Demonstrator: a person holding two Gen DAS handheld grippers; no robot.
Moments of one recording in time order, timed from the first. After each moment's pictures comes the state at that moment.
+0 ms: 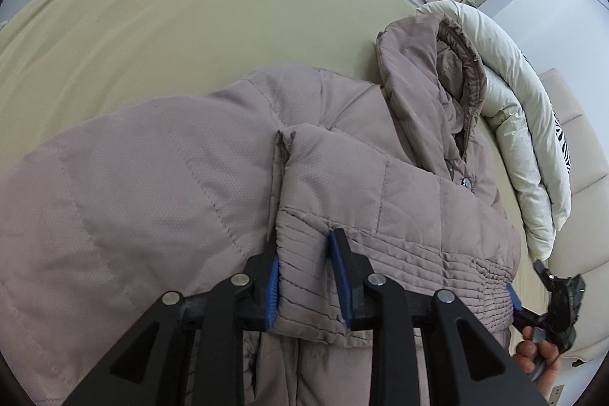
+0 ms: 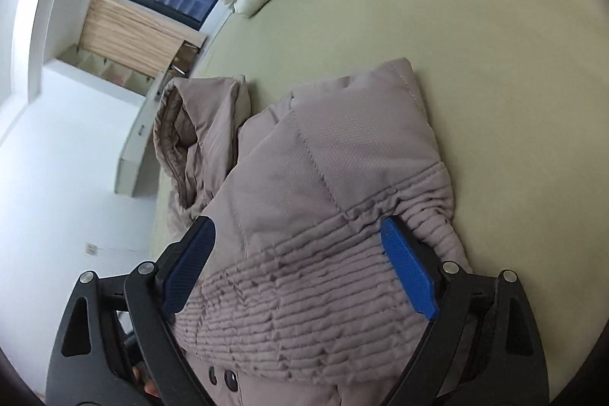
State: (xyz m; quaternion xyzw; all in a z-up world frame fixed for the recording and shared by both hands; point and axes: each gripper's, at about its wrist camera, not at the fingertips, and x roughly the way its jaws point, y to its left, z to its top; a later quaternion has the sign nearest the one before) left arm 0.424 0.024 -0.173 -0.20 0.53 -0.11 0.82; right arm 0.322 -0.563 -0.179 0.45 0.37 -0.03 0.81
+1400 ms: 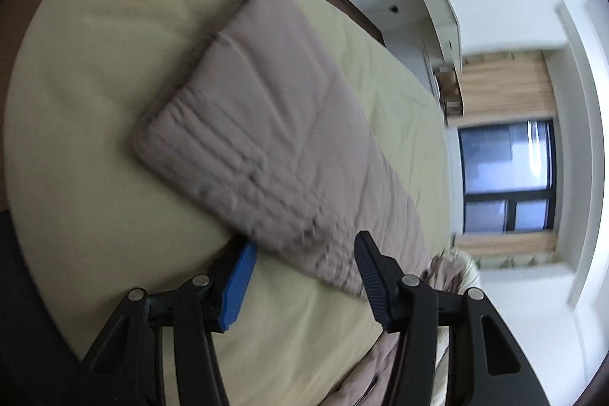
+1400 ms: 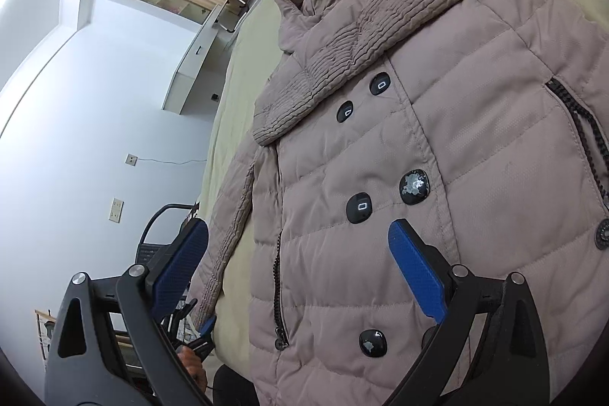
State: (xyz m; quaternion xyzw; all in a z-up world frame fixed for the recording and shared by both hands) left arm 0.093 0.345 -0.212 -0.61 0.32 0.14 0.71; right arm 0.117 -0.322 -0.110 0.43 0.41 0.11 0.80
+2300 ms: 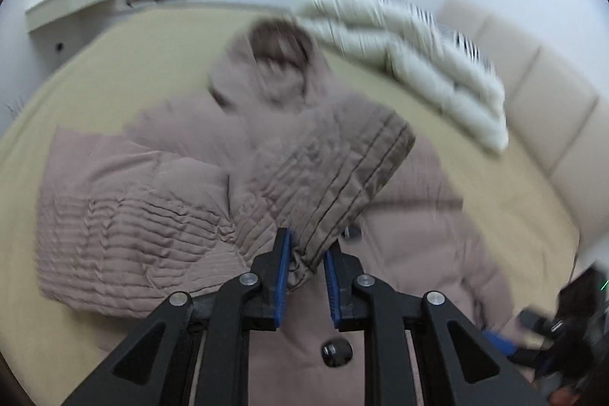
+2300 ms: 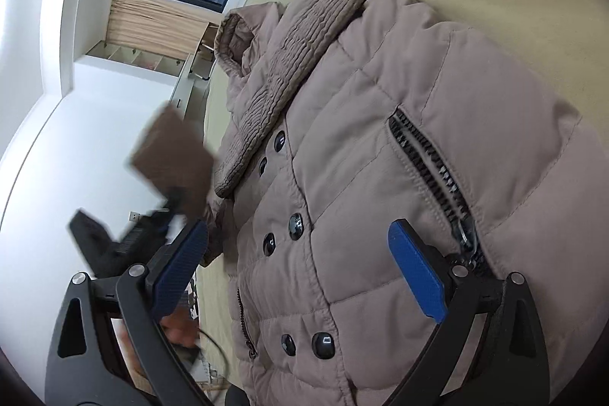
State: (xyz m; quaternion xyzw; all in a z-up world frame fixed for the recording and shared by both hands) left arm 0.230 -0.084 -0.125 -0.02 0.43 -0.23 0.87; right arm 0.079 -0.442 -0.158 0.51 0.37 0.05 0.77
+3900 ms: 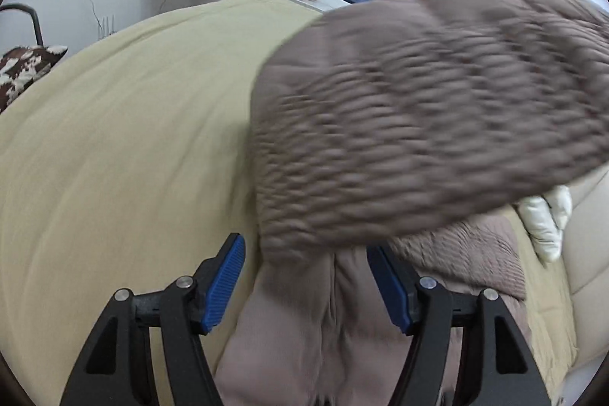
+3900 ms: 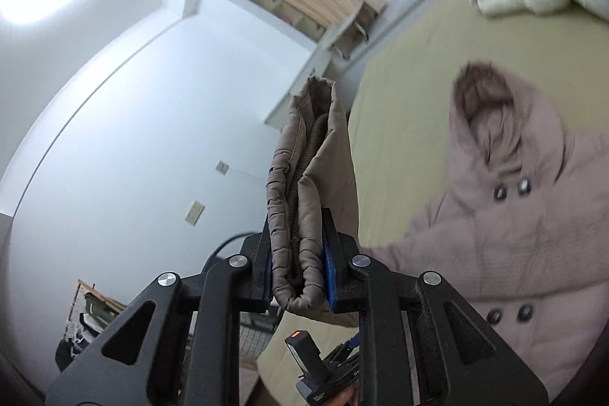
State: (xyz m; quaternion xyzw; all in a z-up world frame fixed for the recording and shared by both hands) left arm 0.294 0.049 -0.142 -0.17 0.40 -0.05 0.90; right arm 0.331 -0.345 0.118 0.39 0.29 0.27 0.83
